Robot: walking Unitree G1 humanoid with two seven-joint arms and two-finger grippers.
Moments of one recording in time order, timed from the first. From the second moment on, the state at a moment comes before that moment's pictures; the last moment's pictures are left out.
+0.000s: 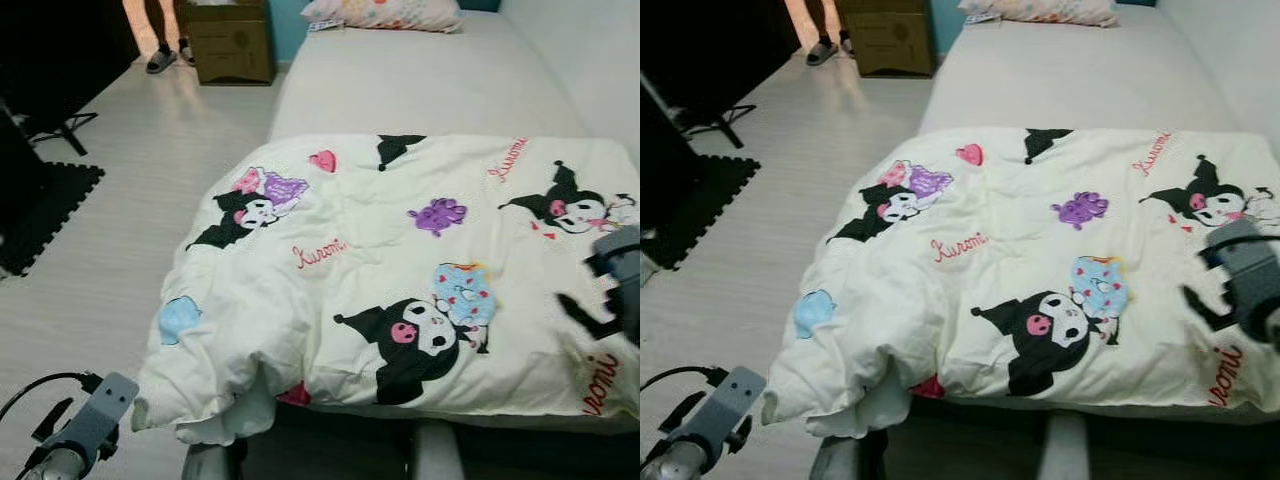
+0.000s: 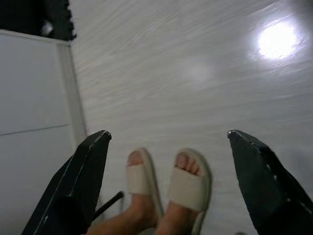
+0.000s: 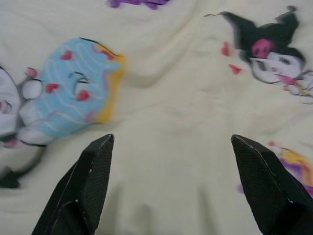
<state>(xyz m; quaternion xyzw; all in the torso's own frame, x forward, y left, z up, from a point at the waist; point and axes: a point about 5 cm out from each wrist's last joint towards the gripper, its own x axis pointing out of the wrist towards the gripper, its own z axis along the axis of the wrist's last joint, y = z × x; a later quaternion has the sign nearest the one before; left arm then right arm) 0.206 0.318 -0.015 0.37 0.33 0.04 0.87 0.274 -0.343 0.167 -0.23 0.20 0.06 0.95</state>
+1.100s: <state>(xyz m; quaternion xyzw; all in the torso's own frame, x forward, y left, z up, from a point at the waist) 0.288 0.228 0.105 0.04 -0.01 -0.07 1.00 0.274 -0.334 0.066 0.02 0.18 -0.27 0.95</state>
